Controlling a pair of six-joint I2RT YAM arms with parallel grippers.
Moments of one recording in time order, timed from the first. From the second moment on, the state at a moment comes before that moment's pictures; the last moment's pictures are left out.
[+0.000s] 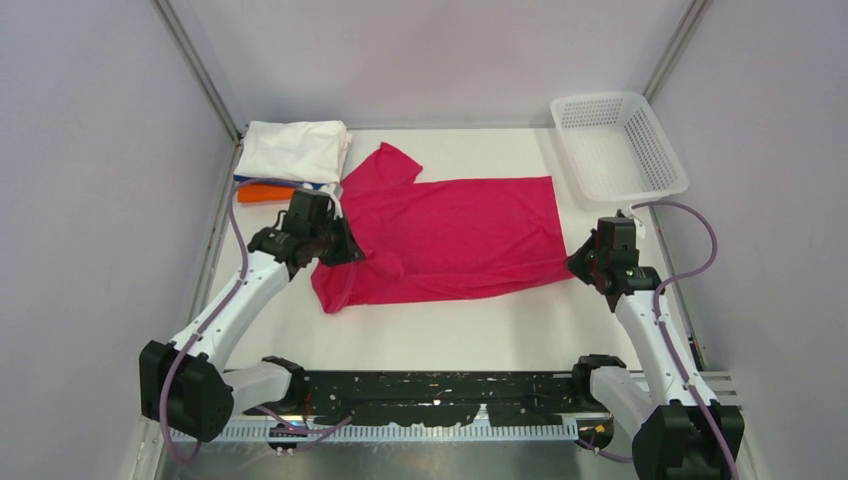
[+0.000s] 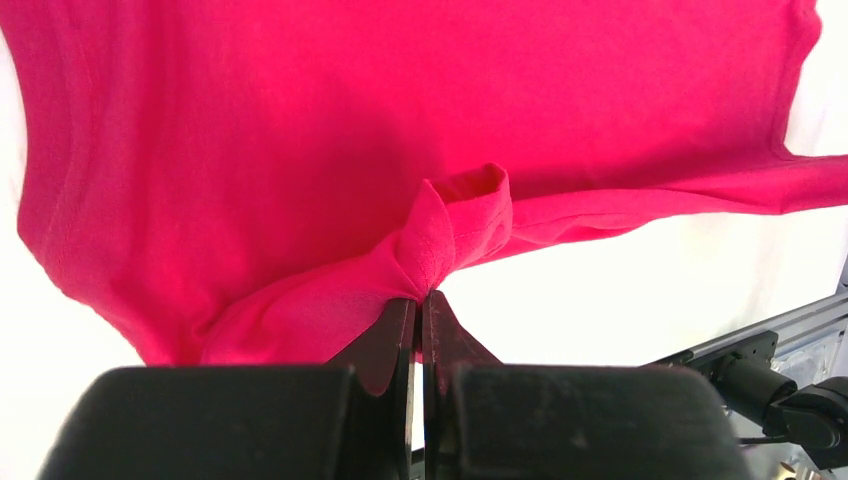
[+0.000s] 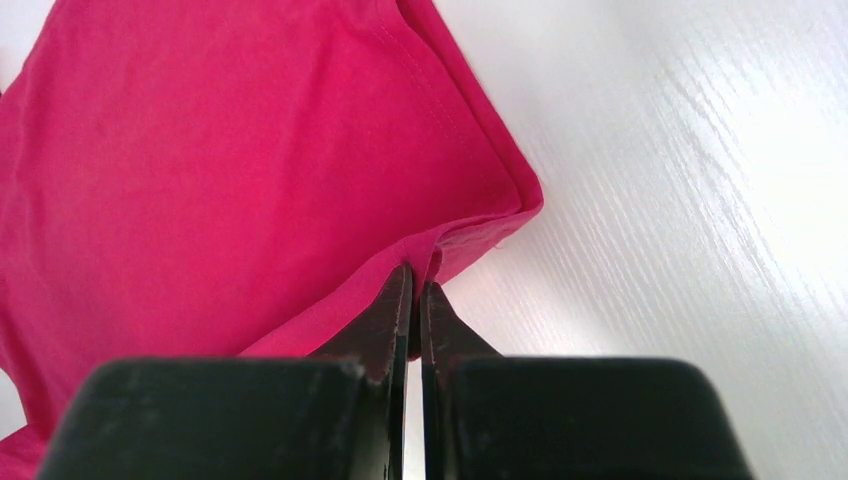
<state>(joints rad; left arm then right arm) -0.34 1.17 0.92 -0.63 0.17 -0.52 -0.02 0.90 0.64 -0.54 0.05 0.65</state>
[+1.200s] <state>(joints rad) -0.25 1.65 1.39 -0.74 0.21 -0.26 0.03 1.25 0.82 -0.35 0.08 0.58</state>
